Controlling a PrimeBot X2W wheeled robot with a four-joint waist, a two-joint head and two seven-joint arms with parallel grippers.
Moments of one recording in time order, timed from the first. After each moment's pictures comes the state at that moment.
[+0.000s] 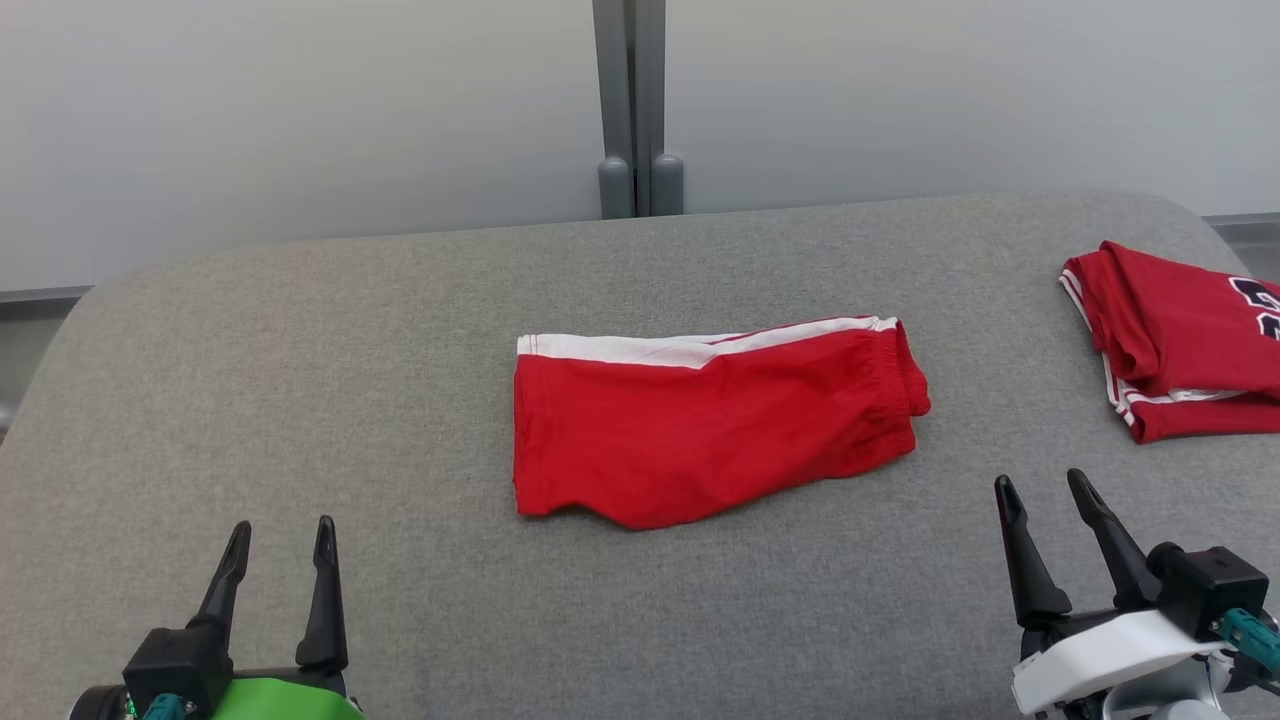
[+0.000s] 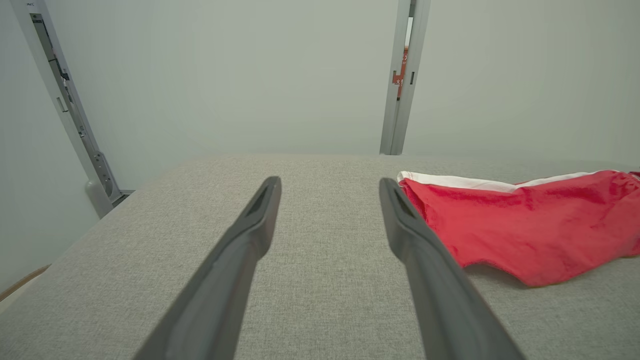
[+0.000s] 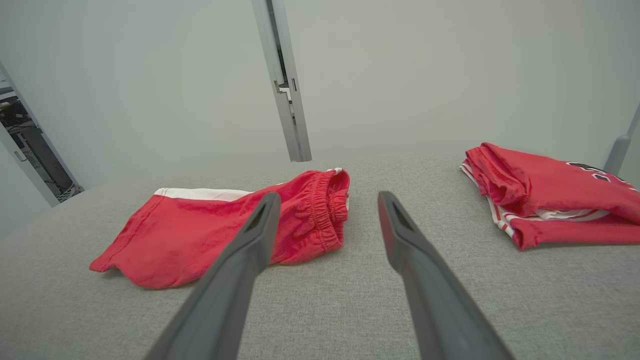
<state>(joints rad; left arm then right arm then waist) 0.05 0.13 -0.01 0.18 -0.22 -0.09 -0.26 0.05 -0.18 0.05 0.14 0.31 0.13 -0.24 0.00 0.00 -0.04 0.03</state>
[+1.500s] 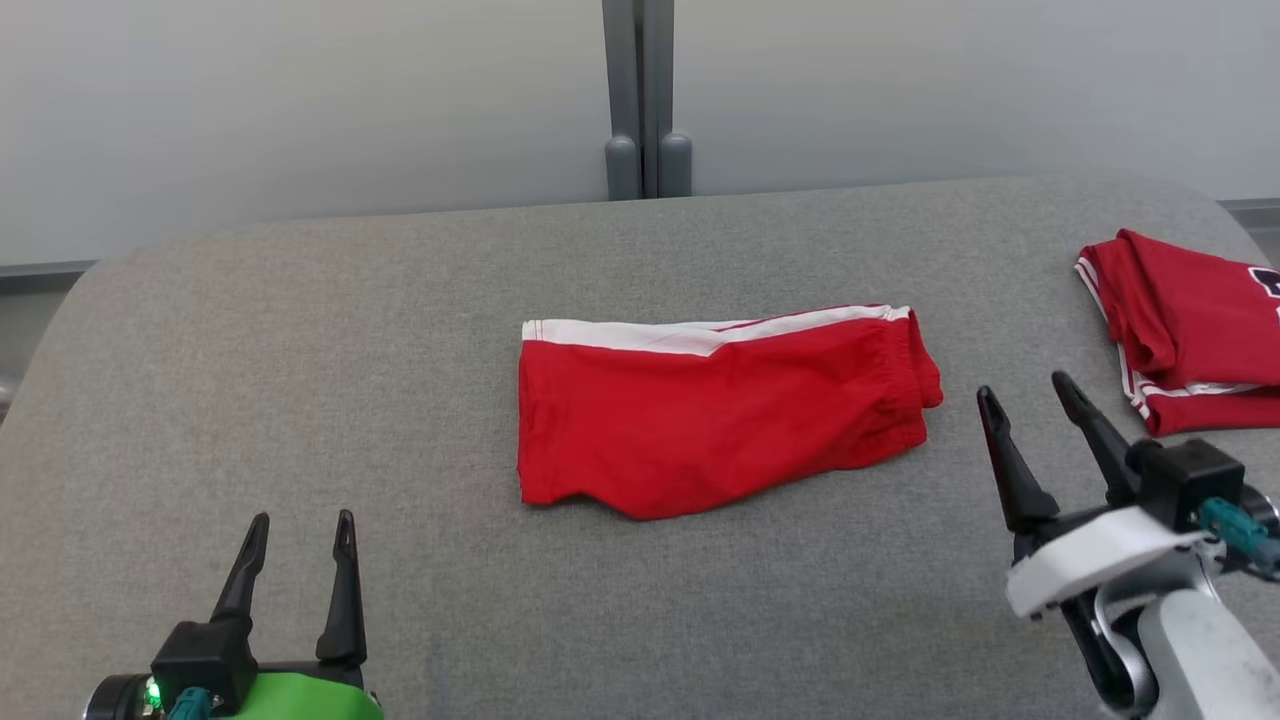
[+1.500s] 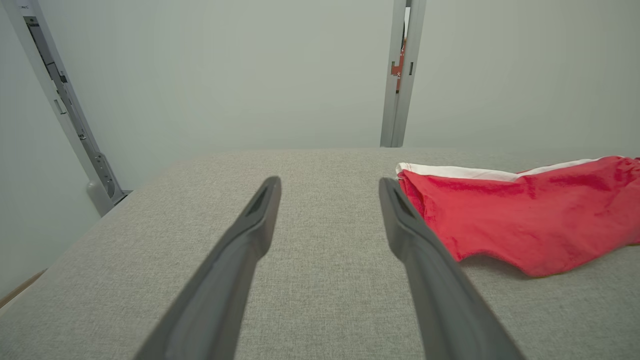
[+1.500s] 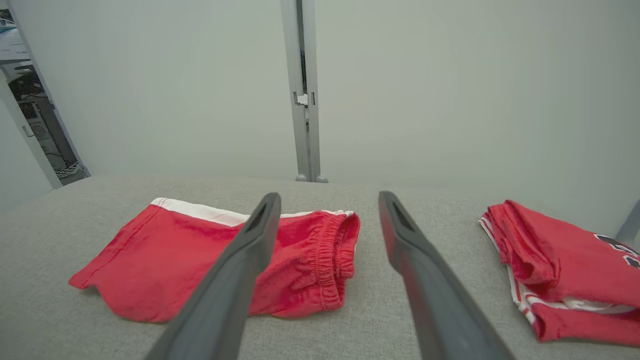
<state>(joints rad) 0.05 0.09 0.00 0.17 -0.15 -0.09 -0.26 -0.12 -0.24 0.10 0.19 0.28 0.13 -0.20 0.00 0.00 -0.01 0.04</state>
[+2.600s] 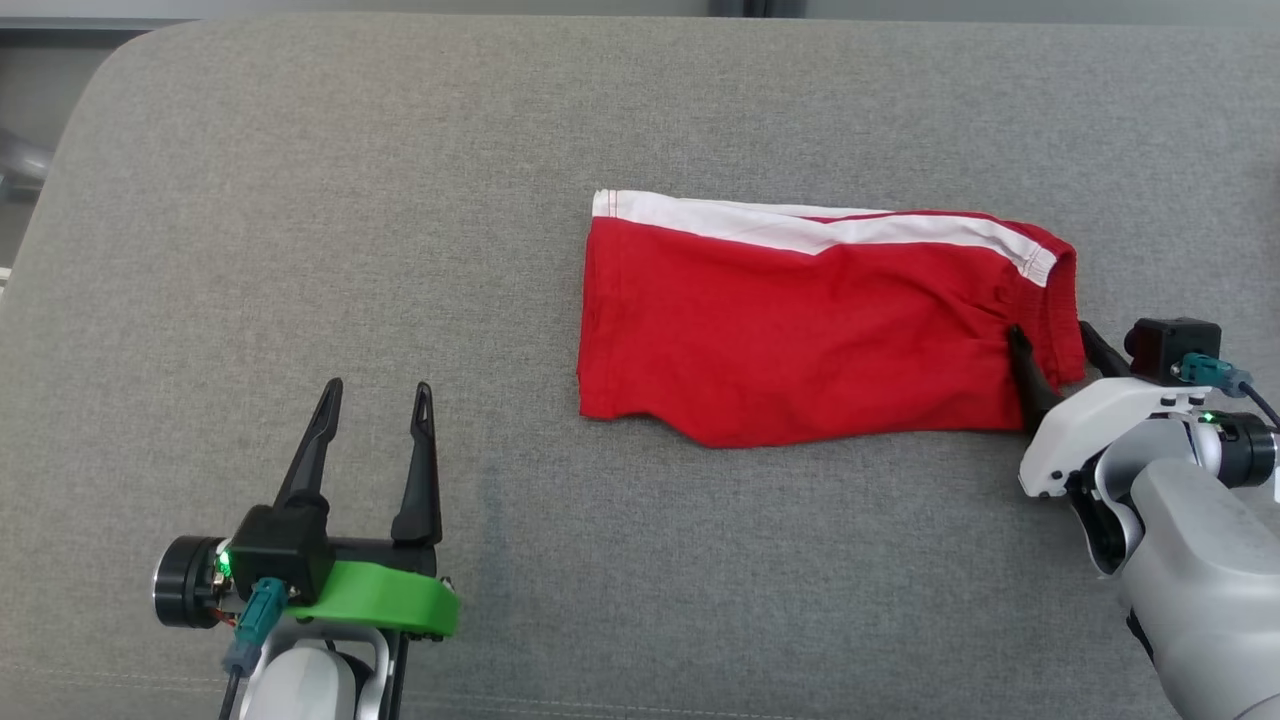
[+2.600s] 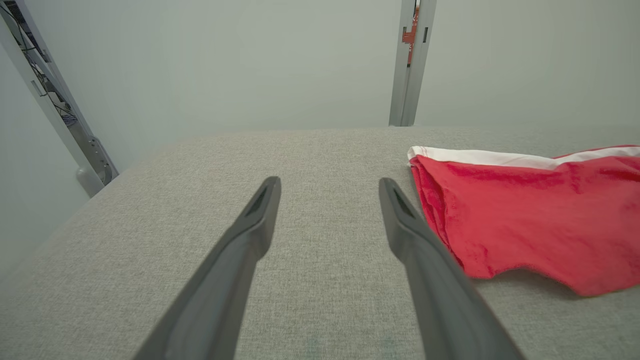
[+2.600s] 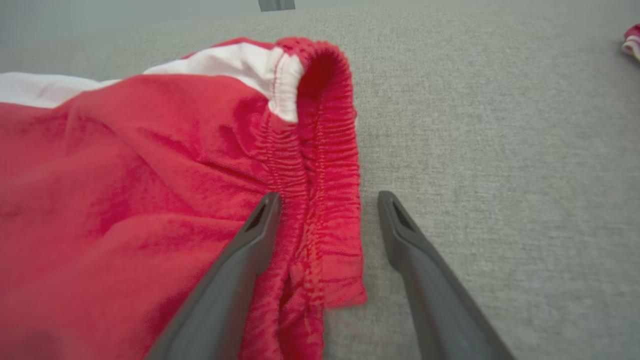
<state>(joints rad) -0.13 0.05 -0.12 0.15 -0.12 -0.04 -0.26 -0.63 -0.28 0.24 0.99 0.44 0.13 -0.24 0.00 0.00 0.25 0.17</state>
